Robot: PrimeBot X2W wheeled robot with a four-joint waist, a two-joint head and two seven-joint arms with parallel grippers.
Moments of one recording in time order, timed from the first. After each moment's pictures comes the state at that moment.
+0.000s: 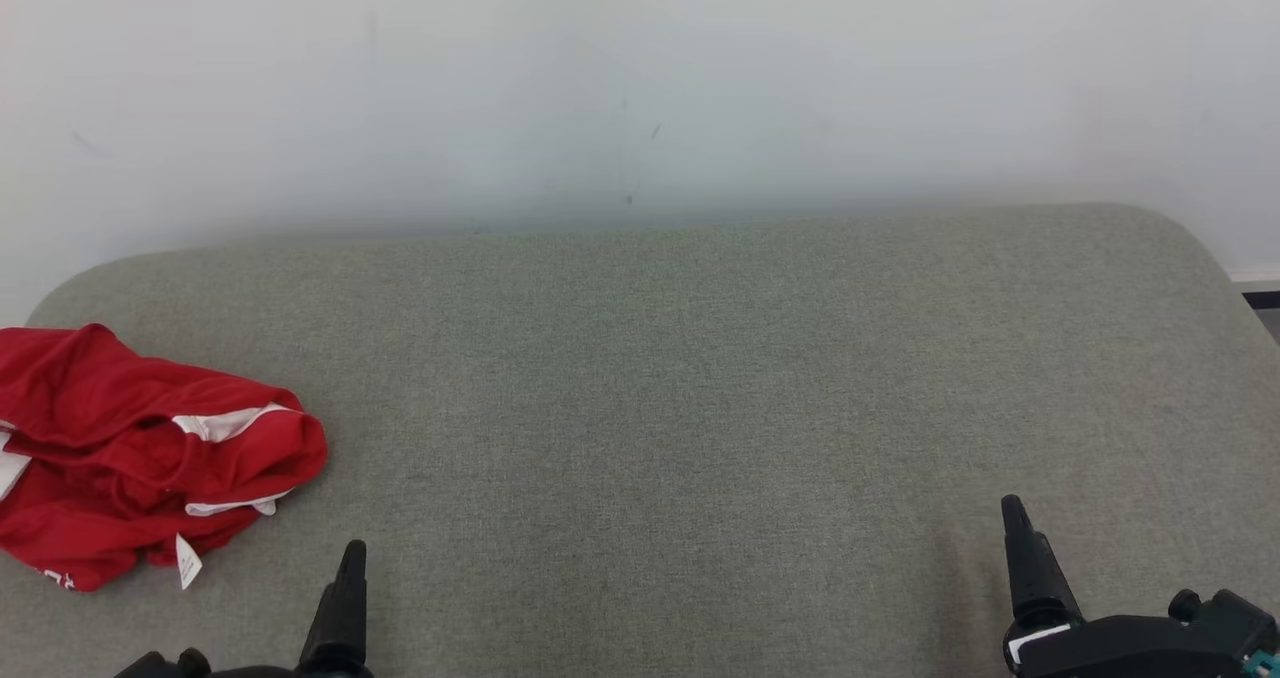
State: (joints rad) left arm -0.03 0.04 0.00 0.26 -1.15 -0.04 -0.03; right arm -0.06 -0.05 -0.04 0.30 1.04 0.13 -0.03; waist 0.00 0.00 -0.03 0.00
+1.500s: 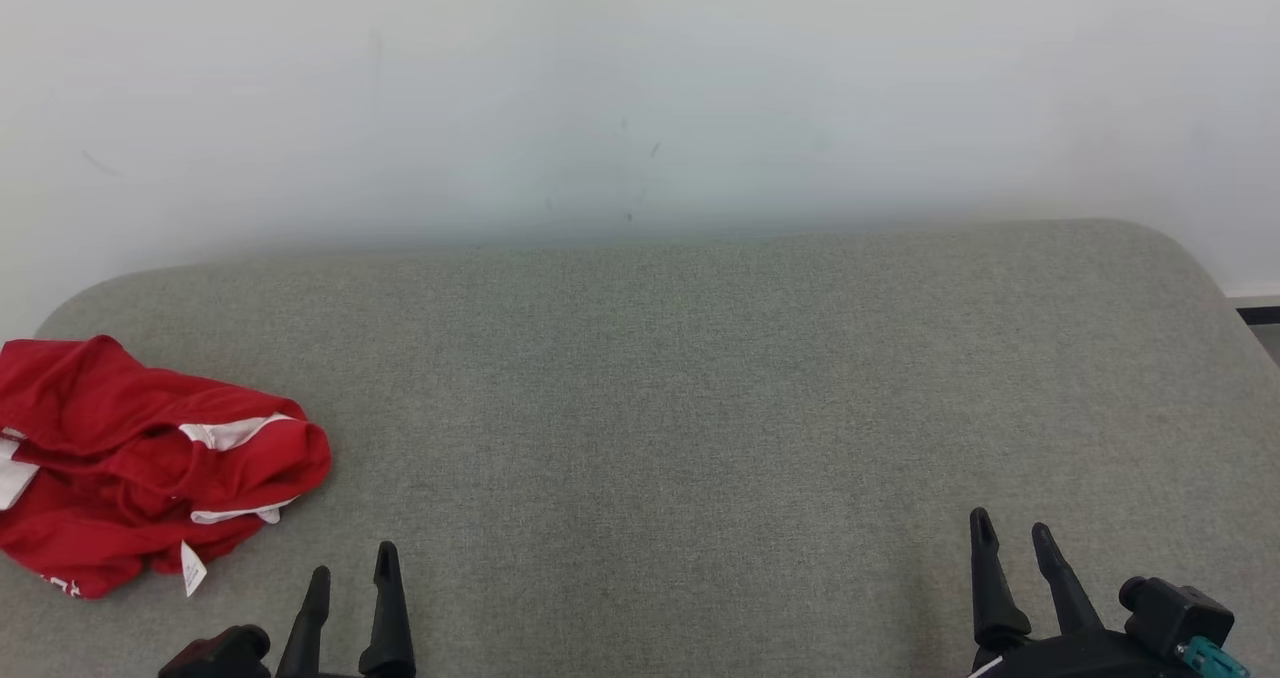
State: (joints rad) left arm -0.01 0.04 -0.07 0.21 -0.53 0.06 -0.17; right arm -0.06 -0.05 -0.02 0.35 0.47 0.13 -0.17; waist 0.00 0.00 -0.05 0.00
